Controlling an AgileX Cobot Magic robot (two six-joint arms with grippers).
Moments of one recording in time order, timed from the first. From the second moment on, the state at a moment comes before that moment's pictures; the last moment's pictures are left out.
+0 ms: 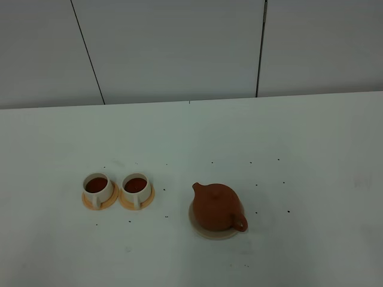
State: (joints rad) left arm -0.10 -0.01 -0.51 0.18 1.03 0.02; right arm 0.03 -0.01 -0.49 0.02 1.06 0.13
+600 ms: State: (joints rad) left arm -0.10 -0.01 -0.51 0.18 1.03 0.02; right arm 0.03 -0.01 -0.49 0.02 1.06 0.13
